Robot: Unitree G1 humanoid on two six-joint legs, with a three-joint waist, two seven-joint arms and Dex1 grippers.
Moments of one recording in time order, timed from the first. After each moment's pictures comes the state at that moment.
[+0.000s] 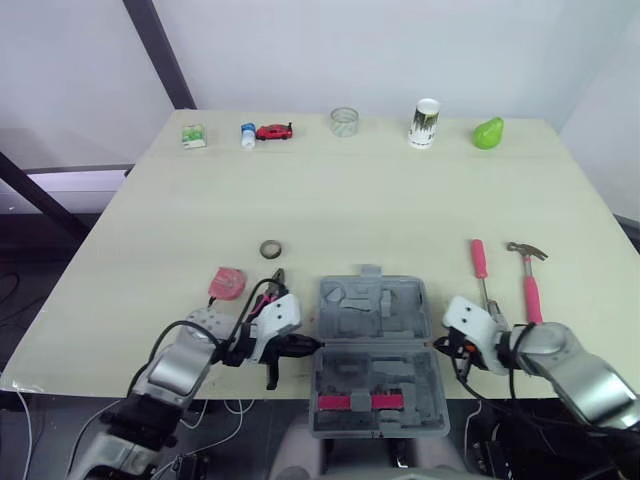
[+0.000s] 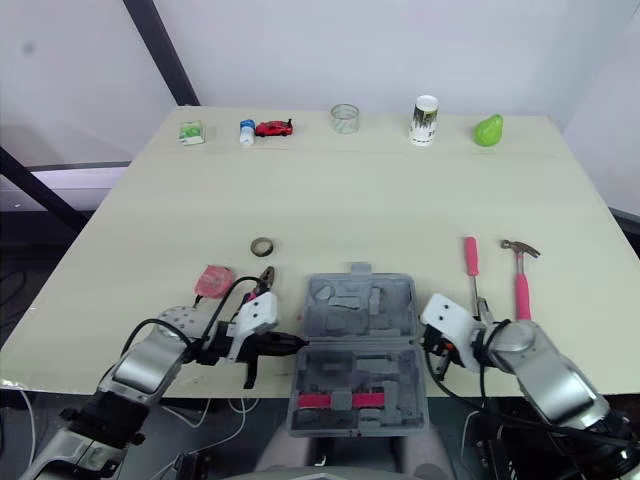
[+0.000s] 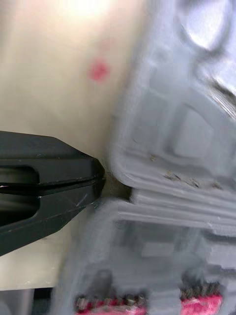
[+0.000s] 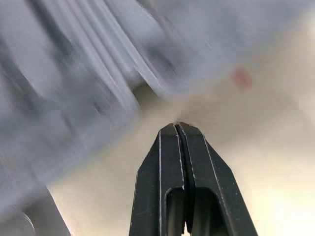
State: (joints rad) left arm -0.12 0.70 -0.16 -0.01 -0.16 0.35 -1.19; right arm -0.04 -0.78 0.19 -0.41 0.12 0.81 0.81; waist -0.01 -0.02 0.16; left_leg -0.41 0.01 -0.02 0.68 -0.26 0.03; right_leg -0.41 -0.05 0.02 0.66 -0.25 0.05
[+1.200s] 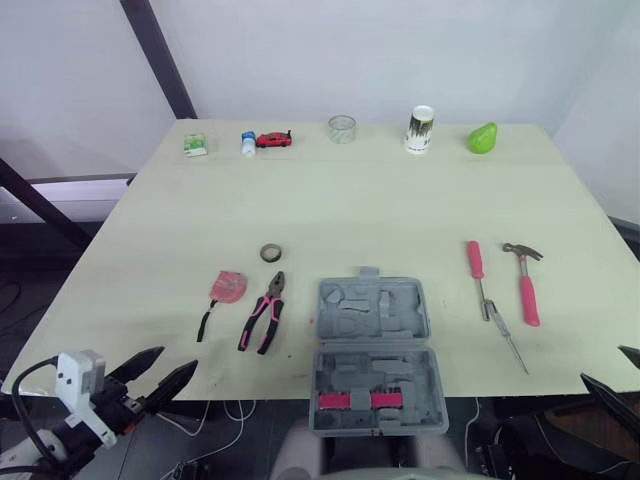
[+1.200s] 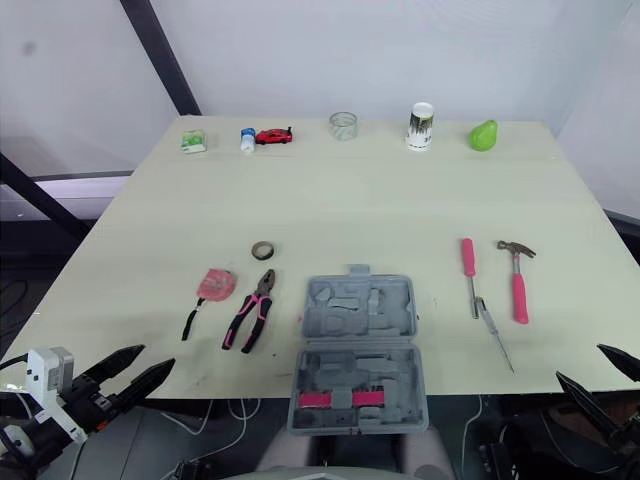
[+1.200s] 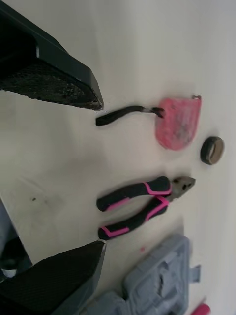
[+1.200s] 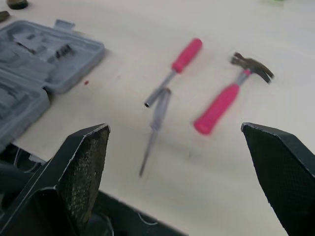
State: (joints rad) left arm 0.49 0.57 0.61 -0.07 -0.61 0.27 -1.02; right arm 0.64 -0.54 -0.71 -0.15 0.58 0.00 1.09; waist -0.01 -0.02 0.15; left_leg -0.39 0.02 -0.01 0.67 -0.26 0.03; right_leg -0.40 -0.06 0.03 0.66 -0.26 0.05
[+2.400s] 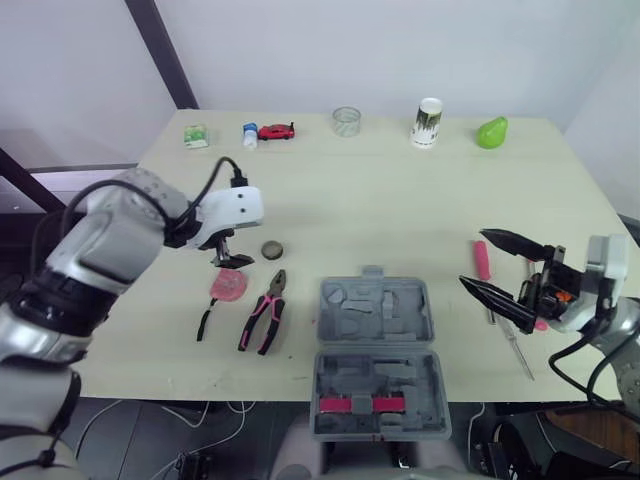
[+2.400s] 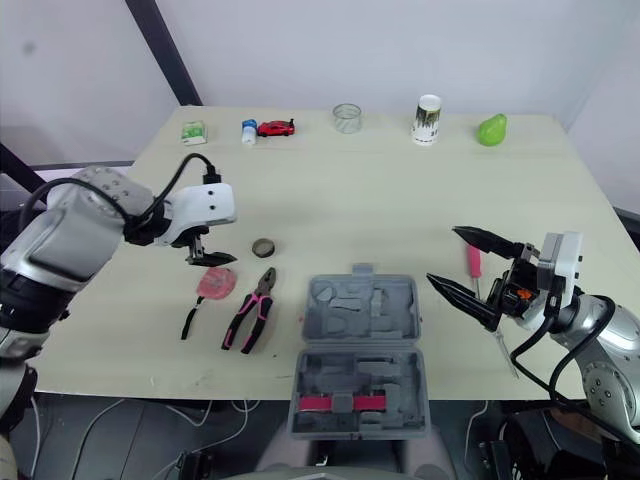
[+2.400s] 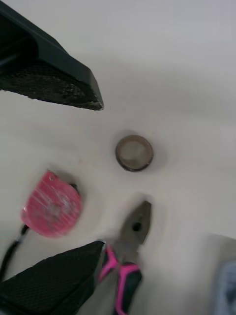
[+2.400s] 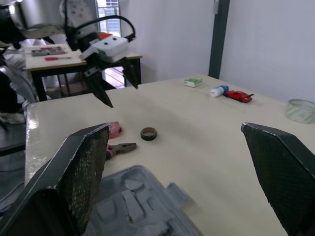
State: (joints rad) left arm -0.85 1.10 -0.49 -0.01 0.13 0.61 -1.25; right arm 0.01 -0.61 -0.26 -0.41 0.75 0.25 1.00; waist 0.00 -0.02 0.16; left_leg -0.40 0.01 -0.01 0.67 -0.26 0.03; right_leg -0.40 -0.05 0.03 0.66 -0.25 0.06
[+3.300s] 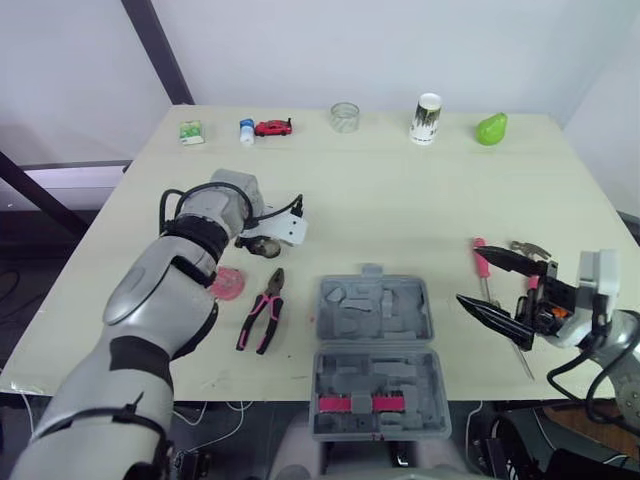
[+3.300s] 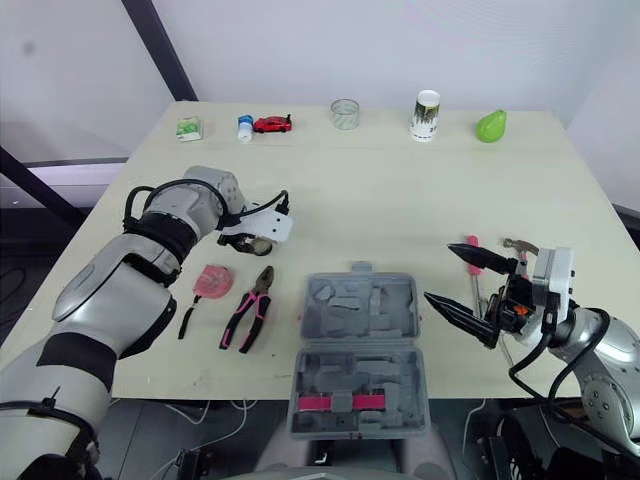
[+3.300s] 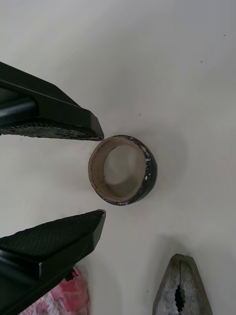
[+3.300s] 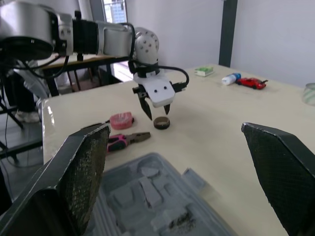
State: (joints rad) left arm -1.24 0.58 -0.76 1.10 0.64 -0.12 -1.17; right arm 0.08 -0.62 -0.25 -0.43 0.74 0.23 1.03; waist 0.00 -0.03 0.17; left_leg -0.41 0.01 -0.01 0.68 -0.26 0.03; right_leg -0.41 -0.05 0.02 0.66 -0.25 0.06
